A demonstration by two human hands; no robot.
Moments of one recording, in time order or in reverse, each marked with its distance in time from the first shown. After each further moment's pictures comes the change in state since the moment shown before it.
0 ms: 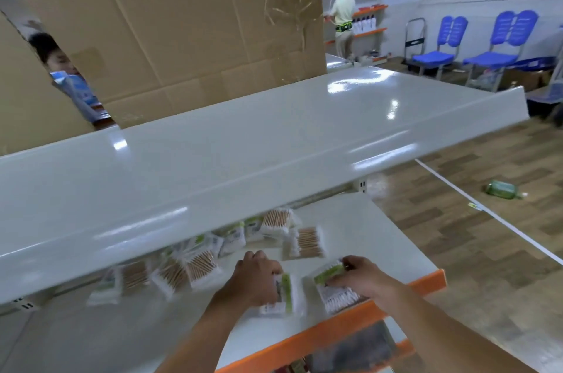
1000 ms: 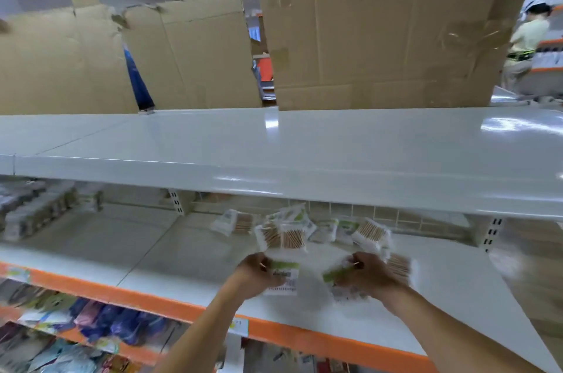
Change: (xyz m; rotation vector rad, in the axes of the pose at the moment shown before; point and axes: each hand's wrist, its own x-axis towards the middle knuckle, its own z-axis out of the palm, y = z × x) left_hand -0.119 -0.099 0.018 -0.767 0.291 -0.676; right_hand -0.012 -0.093 0.092 -0.293 -0.348 -0.292
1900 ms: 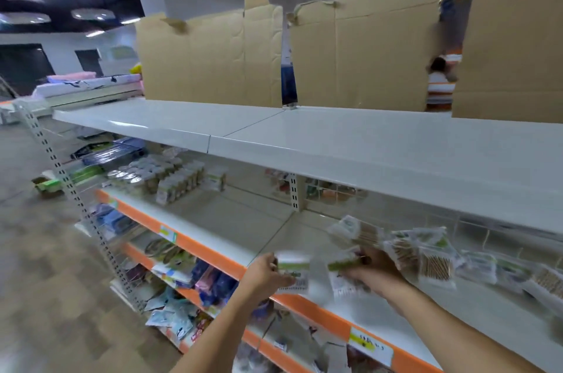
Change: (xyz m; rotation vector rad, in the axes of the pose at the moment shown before) left_hand -0.053 -0.188 -0.161 -0.266 0.261 -0.192; right_hand 0.028 -0.144 0.231 -0.019 -0.194 -0.236
